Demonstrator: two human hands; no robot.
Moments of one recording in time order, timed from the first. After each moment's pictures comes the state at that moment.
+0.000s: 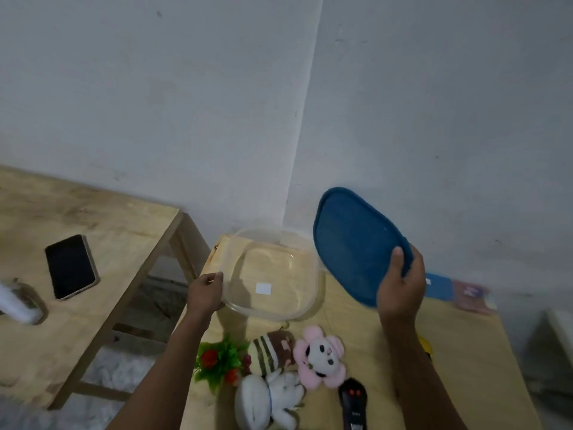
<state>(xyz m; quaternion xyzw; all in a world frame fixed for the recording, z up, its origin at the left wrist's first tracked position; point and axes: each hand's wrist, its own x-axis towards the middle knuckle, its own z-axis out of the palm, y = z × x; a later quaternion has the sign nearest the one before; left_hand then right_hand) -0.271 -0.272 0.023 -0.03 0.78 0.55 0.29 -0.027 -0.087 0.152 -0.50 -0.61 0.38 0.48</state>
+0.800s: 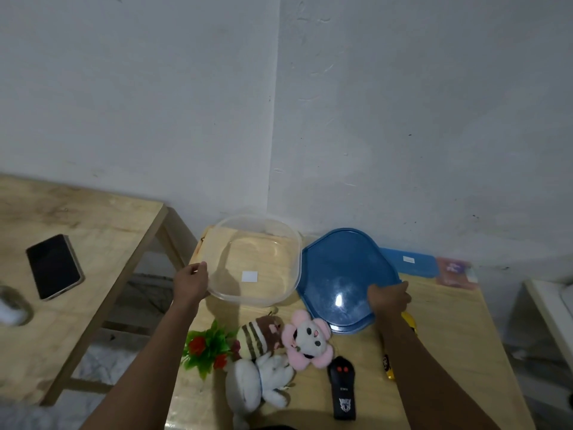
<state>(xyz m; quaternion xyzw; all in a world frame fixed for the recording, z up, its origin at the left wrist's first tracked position) -0.270 -0.268 0.024 -0.04 0.81 0.52 0.26 0.021 -0.034 0.040 -0.76 -0.49 0.38 0.20</state>
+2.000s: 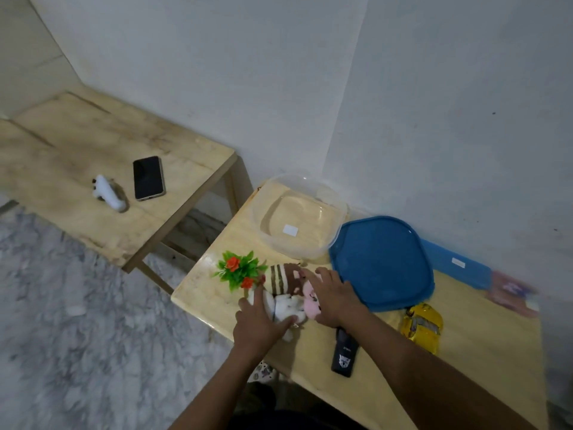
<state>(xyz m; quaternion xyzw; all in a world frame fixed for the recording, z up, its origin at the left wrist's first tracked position) -0.045 -0.334 0.003 0.08 0.92 0.26 0.28 -0.003 -0.144 0.027 -0.09 -0.97 0.07 -0.22</state>
